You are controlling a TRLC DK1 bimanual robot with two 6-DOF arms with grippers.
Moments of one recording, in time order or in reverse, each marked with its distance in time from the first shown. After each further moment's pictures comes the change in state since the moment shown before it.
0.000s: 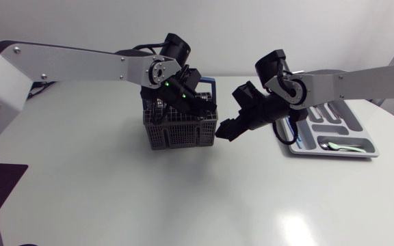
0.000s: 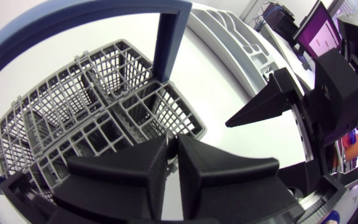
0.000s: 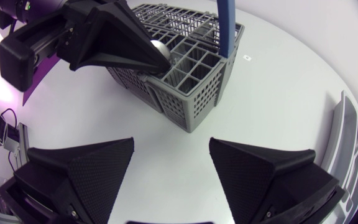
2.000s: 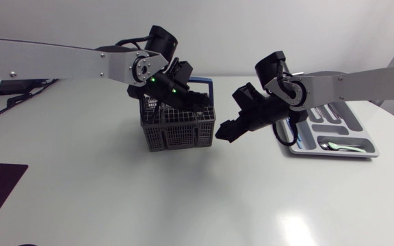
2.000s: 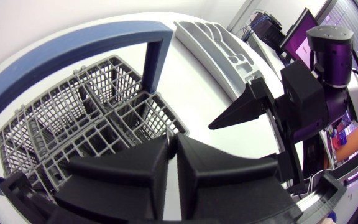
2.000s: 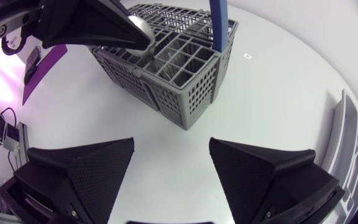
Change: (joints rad) left arm 0.035 -0.095 -0.090 0.063 0.105 -0.007; right arm 0.000 0.000 -0.011 0.008 0.000 0.000
